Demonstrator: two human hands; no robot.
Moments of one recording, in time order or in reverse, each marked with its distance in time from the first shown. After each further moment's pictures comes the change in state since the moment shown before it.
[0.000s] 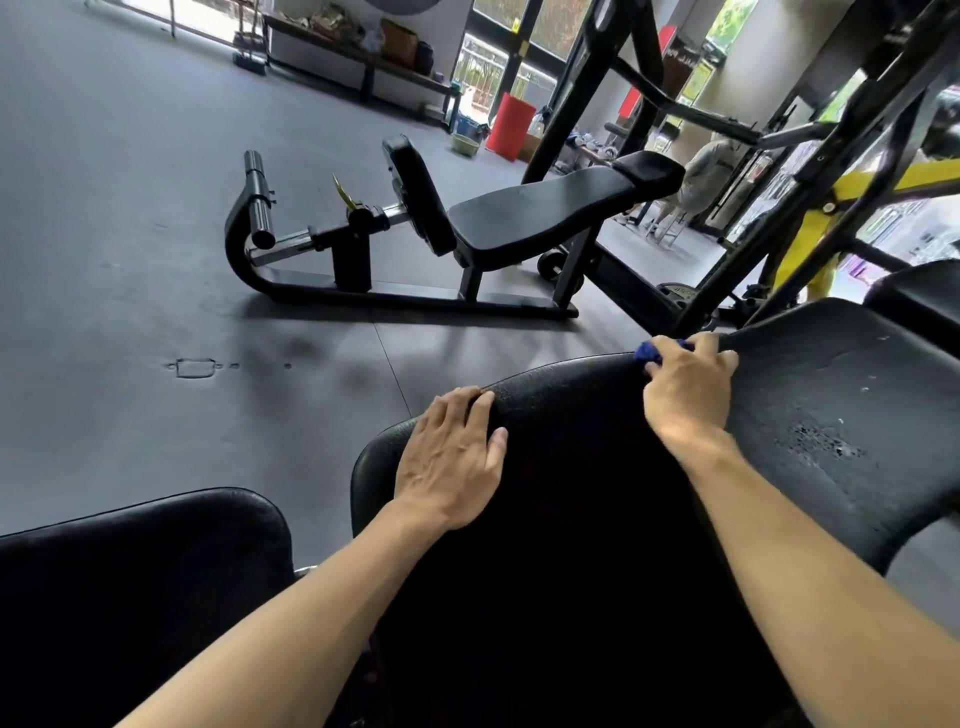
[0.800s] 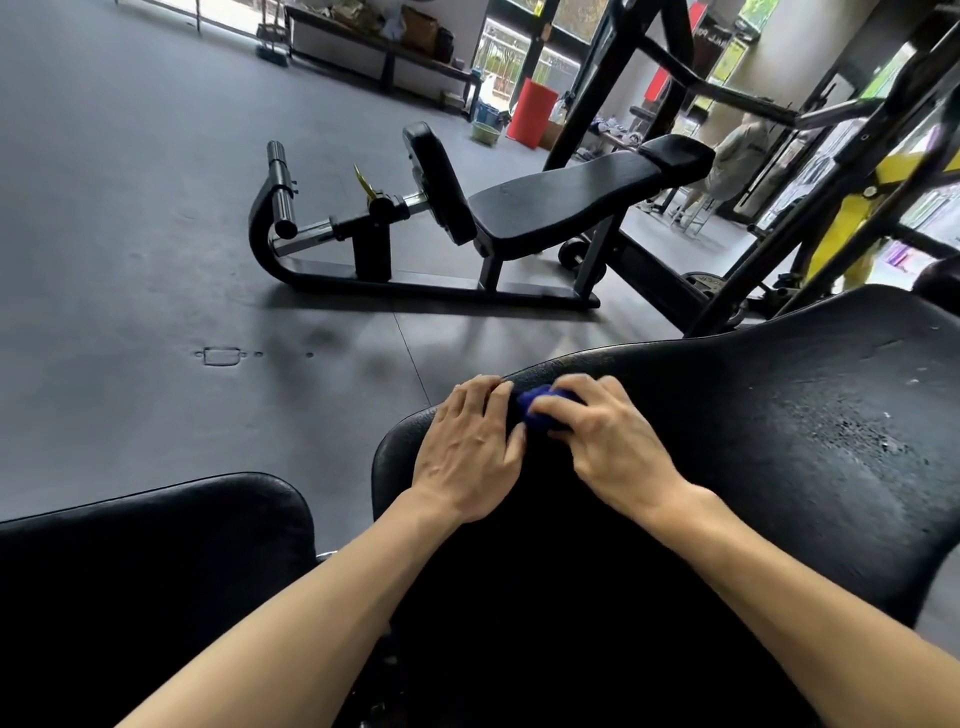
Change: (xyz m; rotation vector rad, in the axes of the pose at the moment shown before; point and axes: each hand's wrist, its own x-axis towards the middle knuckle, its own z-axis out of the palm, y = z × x) left_hand -0.002 -0.004 0.001 -0.031 0.042 0.051; right_hand -0.088 -0.058 -0.006 0.278 -0.252 -0.693
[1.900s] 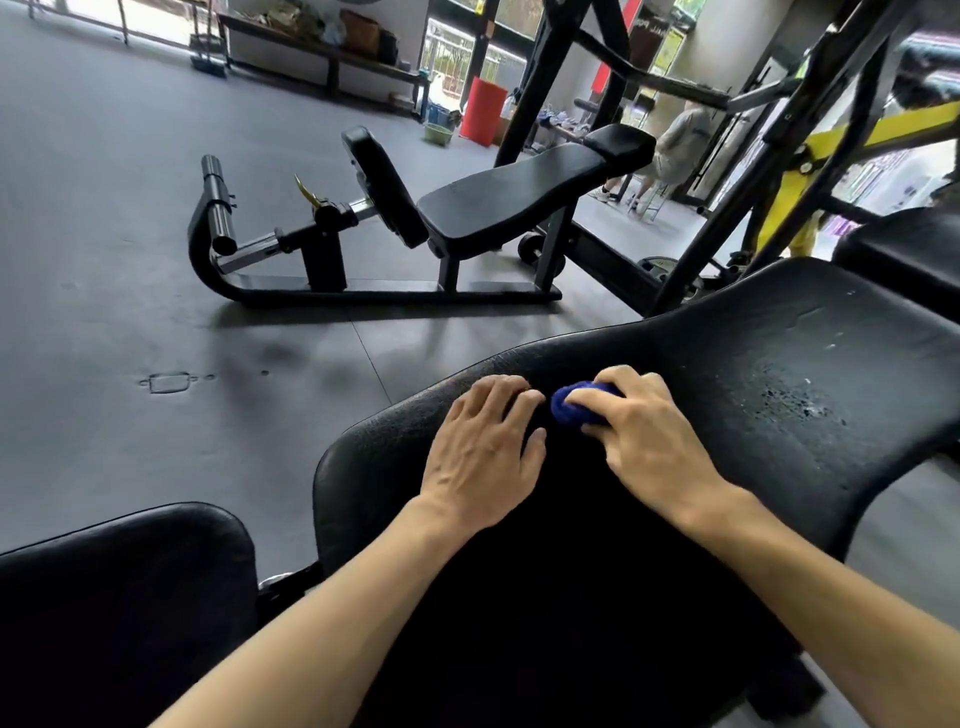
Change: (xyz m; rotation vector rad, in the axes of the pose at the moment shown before) left_hand 0.011 0.056 0.020 0.044 0.123 0.244; right_hand -0.041 0.049 -0.043 -0.072 0.046 0.239
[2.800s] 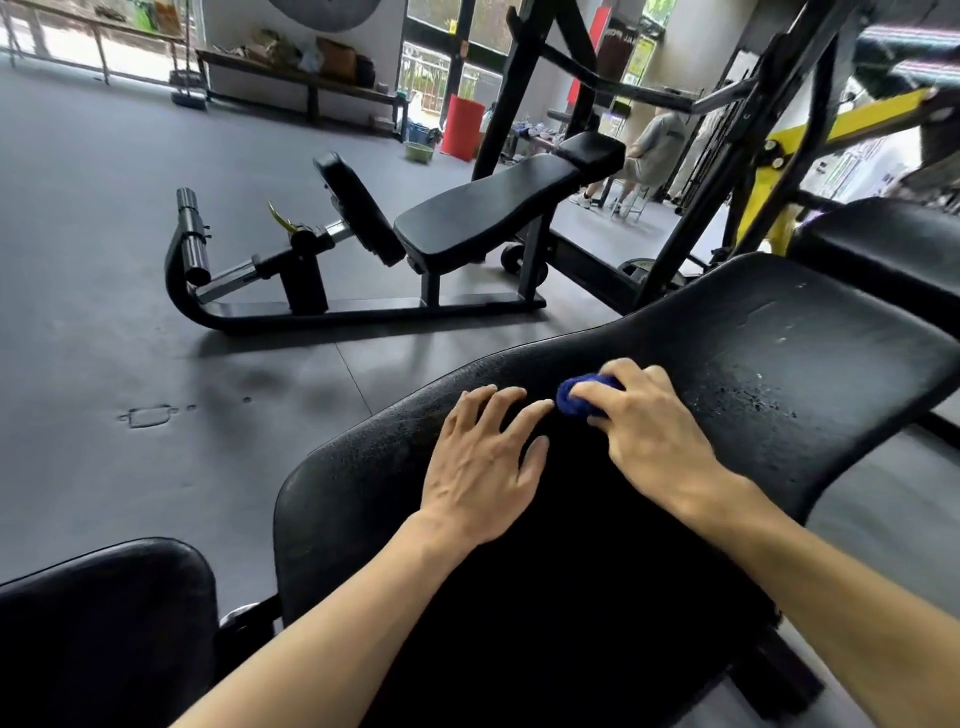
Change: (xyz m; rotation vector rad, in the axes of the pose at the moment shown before) left_hand 0.016 0.035 0.016 0.014 -0.080 -0.027; right_hand -0.004 0.036 -0.022 -0.052 0.003 0.075
